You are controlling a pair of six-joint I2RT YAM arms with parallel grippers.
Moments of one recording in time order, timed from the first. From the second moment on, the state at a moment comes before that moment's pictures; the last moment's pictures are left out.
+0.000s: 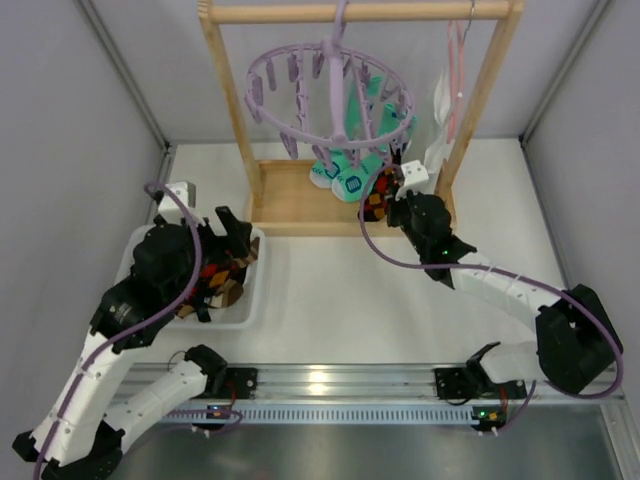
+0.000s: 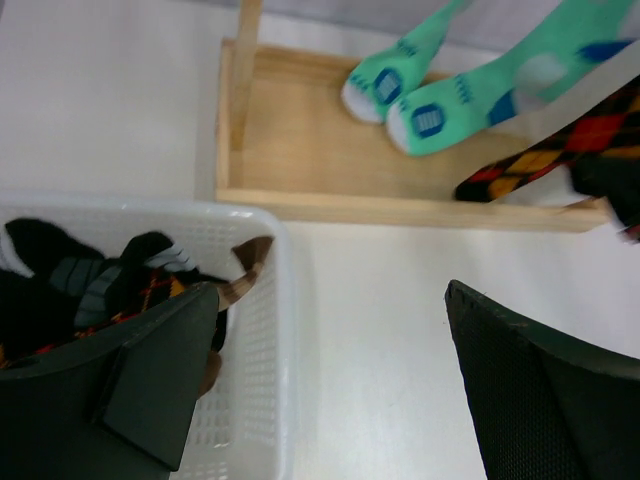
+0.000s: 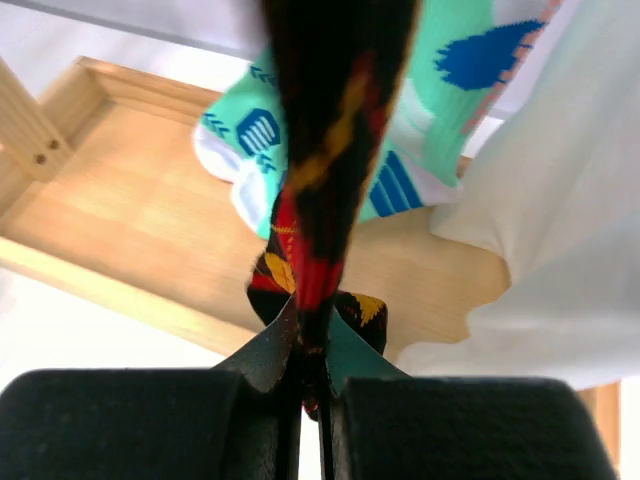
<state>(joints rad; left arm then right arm) -0.58 0.69 1.08 -0.75 -0.41 -0.42 0.56 1.34 0.79 0.39 0.21 0.03</state>
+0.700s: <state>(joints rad) -0.89 1.41 2.00 -0.76 -0.47 -0.32 1.23 1.56 0.95 0.62 0.82 -0.10</state>
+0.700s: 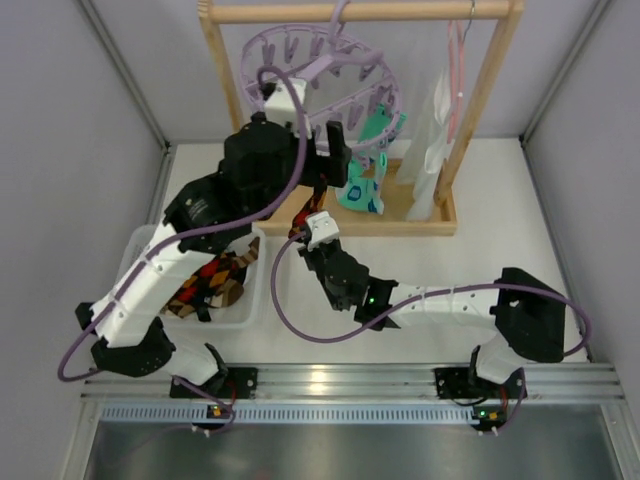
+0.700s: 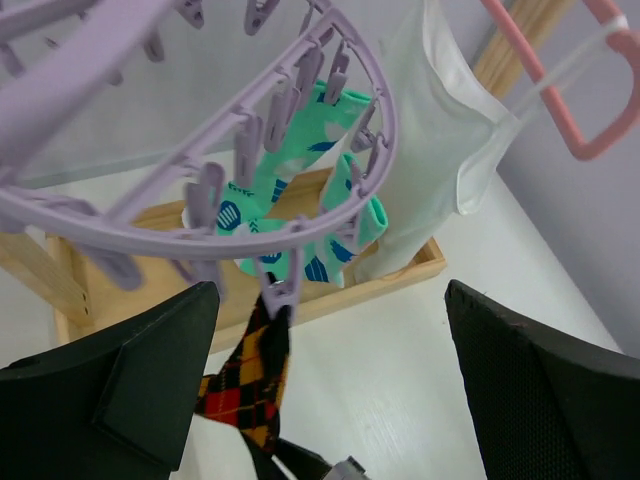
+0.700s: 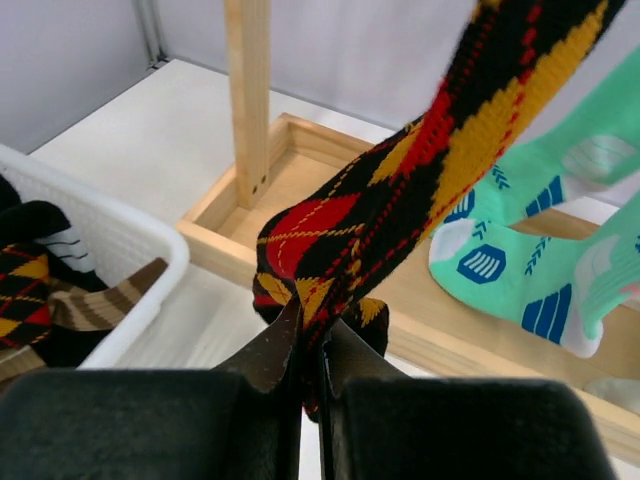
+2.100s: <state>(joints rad) -0.81 1.50 1.75 -0.58 -0.49 -0.26 1.28 1.56 0.87 0.80 0.75 -0.08</state>
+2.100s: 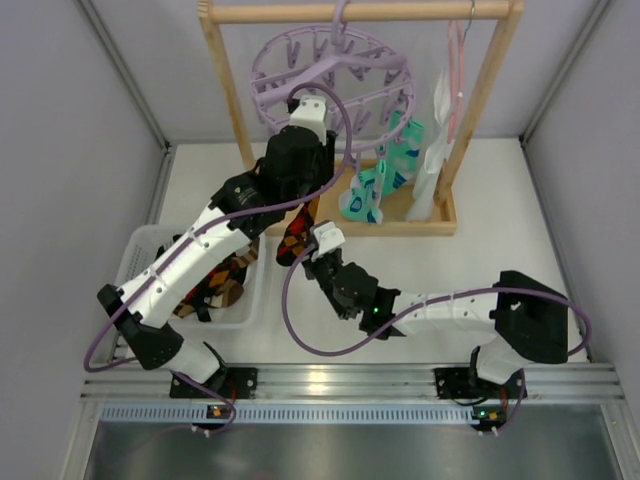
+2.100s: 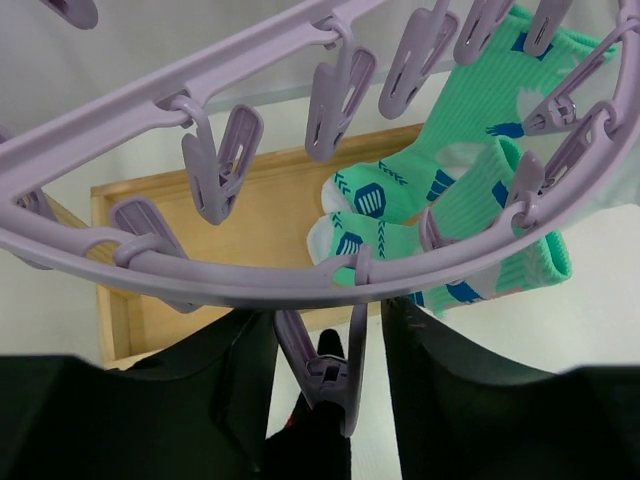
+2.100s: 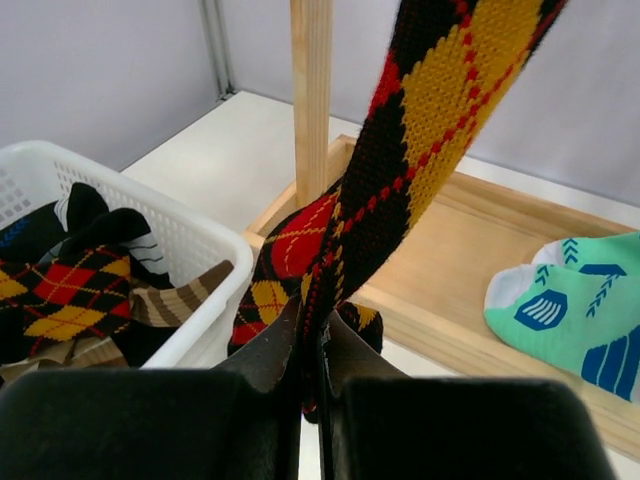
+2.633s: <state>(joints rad) -0.79 1.52 1.75 -0.56 -0.48 -0.25 1.30 1.46 0.61 0.84 0.73 0.00</state>
